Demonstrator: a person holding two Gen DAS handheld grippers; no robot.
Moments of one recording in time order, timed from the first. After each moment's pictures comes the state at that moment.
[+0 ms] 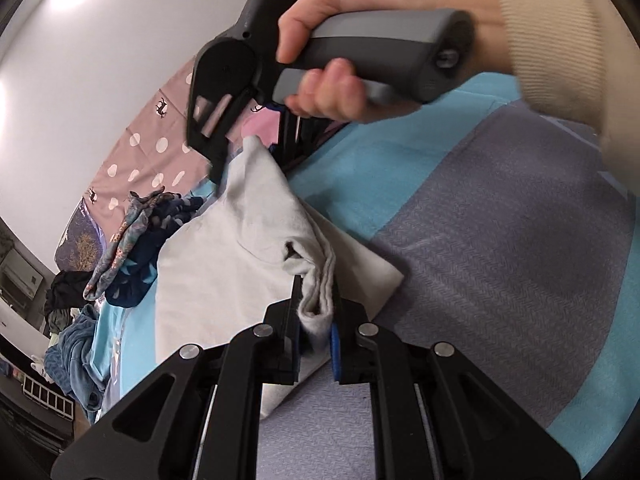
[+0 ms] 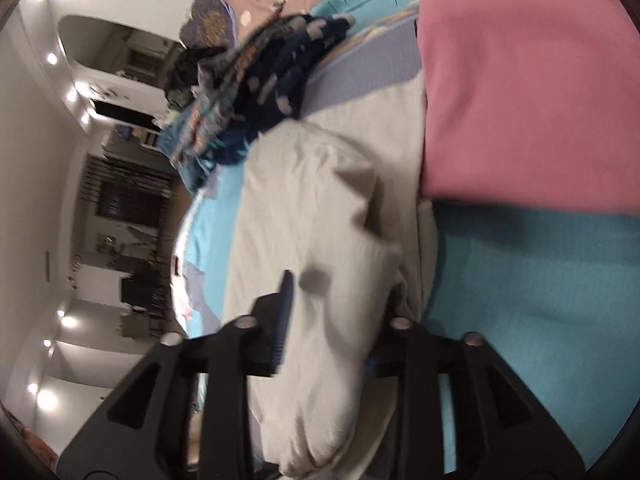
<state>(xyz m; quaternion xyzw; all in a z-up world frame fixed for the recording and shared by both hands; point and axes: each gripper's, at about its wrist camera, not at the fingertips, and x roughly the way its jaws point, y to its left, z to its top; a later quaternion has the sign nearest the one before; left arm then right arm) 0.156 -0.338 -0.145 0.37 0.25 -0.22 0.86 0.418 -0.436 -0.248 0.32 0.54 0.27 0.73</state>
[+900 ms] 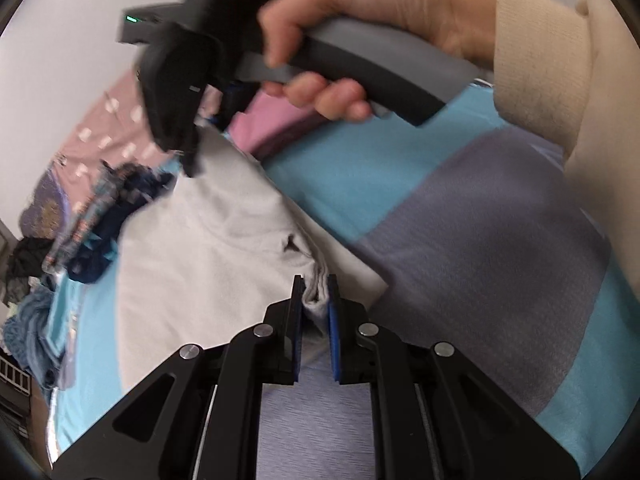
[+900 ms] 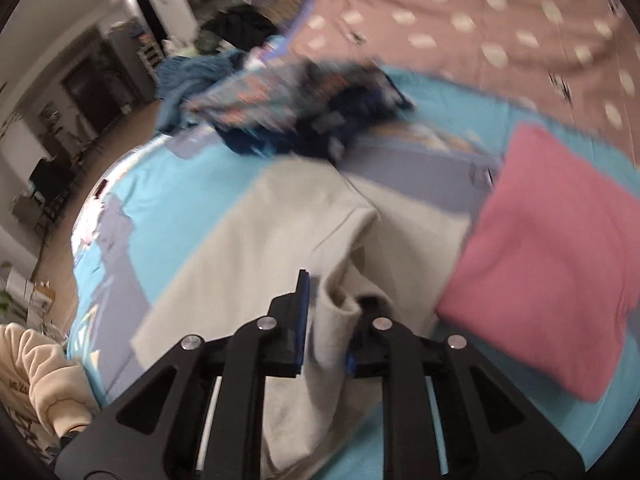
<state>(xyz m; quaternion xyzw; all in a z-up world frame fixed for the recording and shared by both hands) 0.172 -0.338 -0.142 0.31 0.32 -0.27 0.85 0.408 -0.376 -0.201 0.02 0.47 0.25 0.84</state>
